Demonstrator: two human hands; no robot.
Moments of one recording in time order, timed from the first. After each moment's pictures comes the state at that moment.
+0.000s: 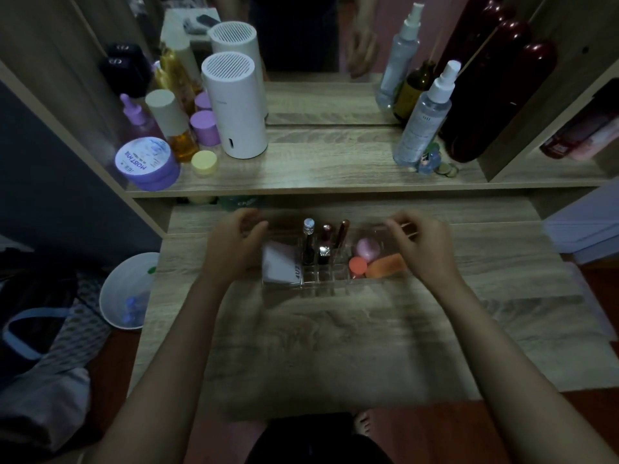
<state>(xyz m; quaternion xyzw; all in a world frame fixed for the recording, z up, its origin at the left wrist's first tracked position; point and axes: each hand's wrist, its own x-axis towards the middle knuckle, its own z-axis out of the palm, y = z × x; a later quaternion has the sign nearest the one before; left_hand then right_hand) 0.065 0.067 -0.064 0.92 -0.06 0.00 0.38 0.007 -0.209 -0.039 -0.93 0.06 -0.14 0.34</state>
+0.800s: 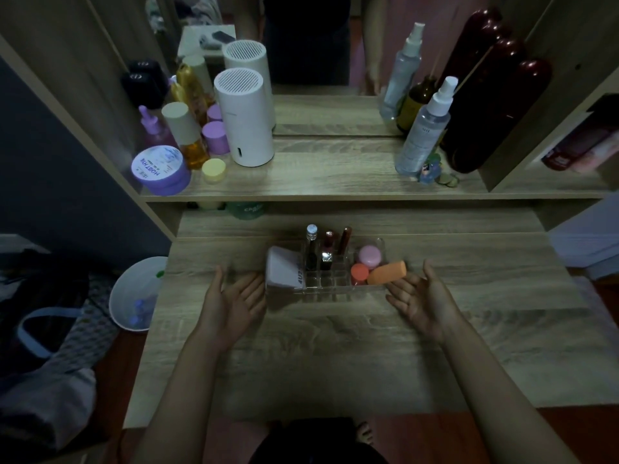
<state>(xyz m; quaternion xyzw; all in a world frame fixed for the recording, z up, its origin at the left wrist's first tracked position) 0.006 0.086 -0.103 0.36 0.29 -0.27 0.84 -0.026 -0.236 -0.111 -0.43 0.36 0.15 0.81</state>
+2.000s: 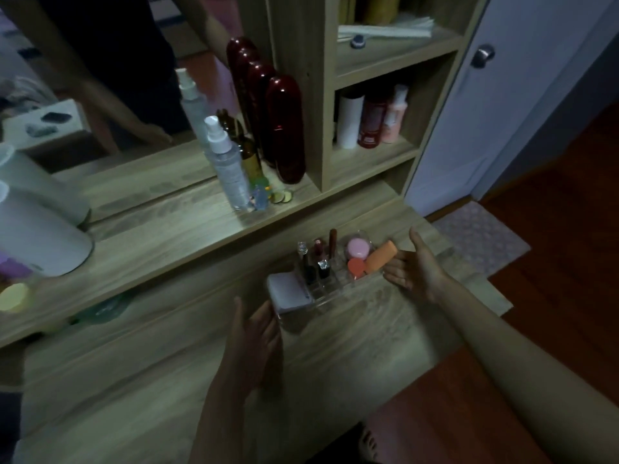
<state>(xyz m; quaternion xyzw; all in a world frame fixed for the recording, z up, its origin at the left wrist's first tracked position) 0.003 -0.110 -0.109 0.50 0.11 -0.47 0.72 -0.073 -0.420 -0.113 -0.46 0.41 0.02 0.79</state>
